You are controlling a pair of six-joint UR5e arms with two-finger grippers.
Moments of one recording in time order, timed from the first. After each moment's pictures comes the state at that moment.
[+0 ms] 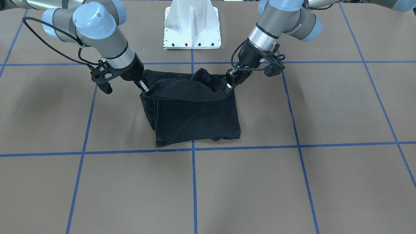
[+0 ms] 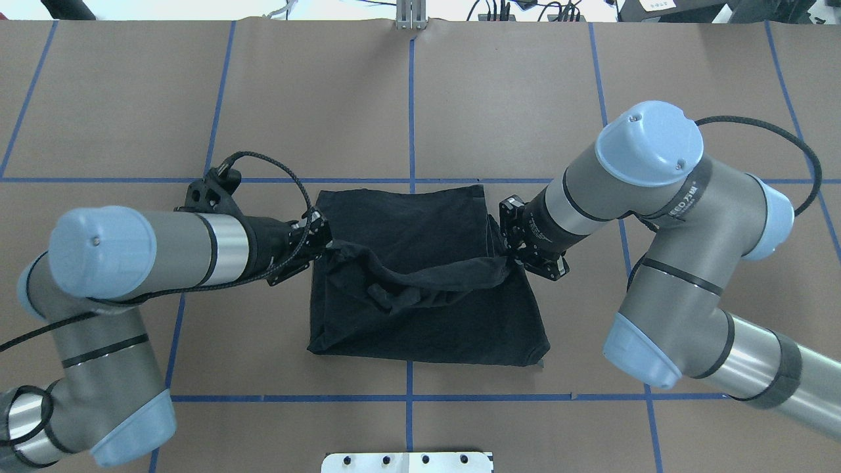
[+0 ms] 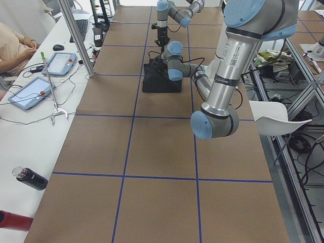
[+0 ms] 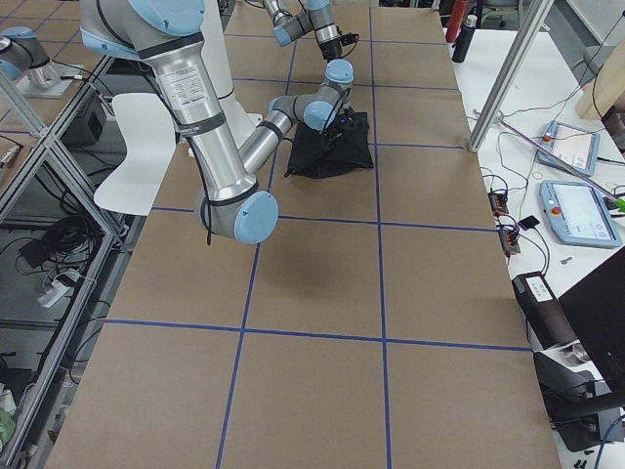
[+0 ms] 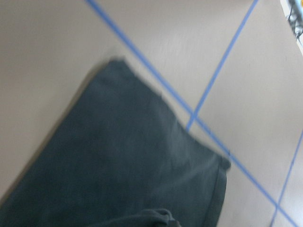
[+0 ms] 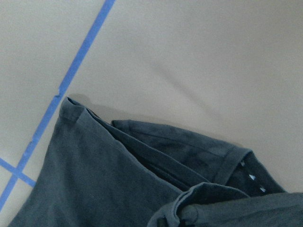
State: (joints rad) left arm -0.58 -1.99 -1.81 -2.19 -1.71 -1.95; right arm 0.68 -1.05 1.76 -1.45 2.09 2.11
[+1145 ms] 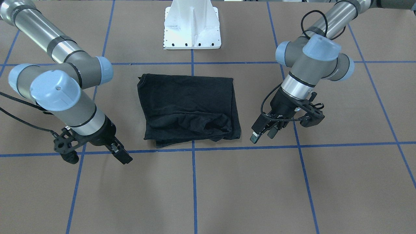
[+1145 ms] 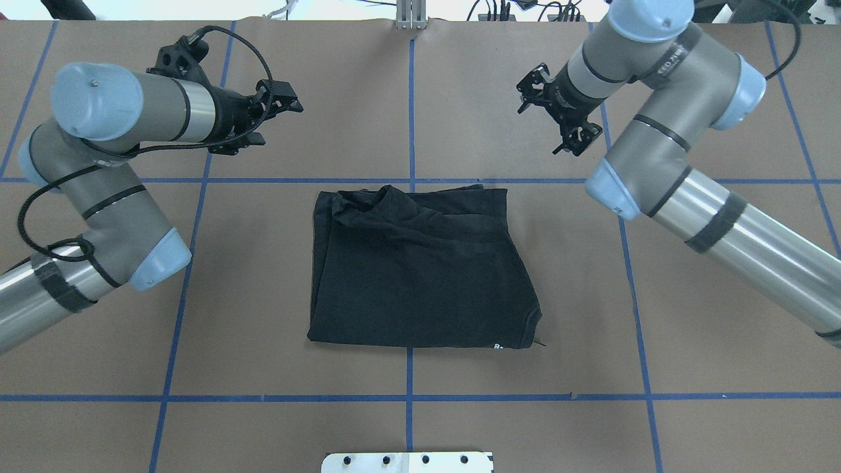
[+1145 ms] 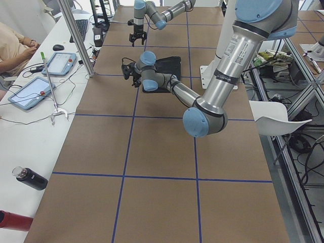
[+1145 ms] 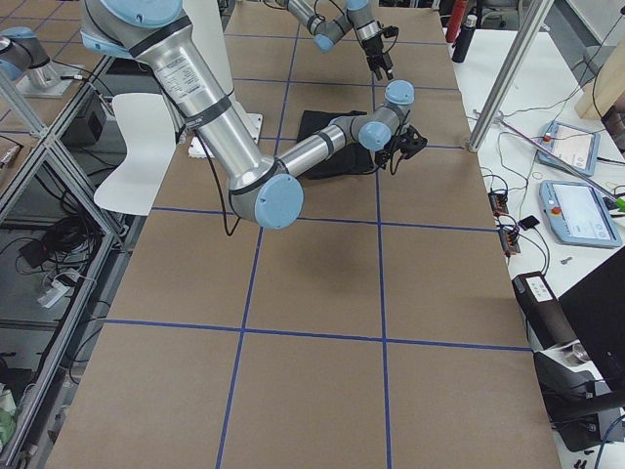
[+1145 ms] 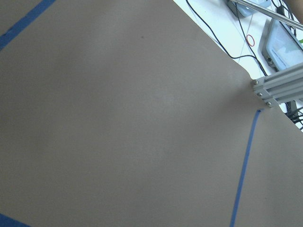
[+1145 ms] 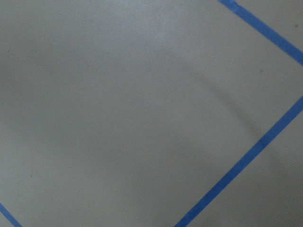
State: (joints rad) left arm -0.80 -2.02 -1.62 -2.34 -1.83 -1.61; right arm 0.90 -0.99 1.48 -1.24 2.13 1.82
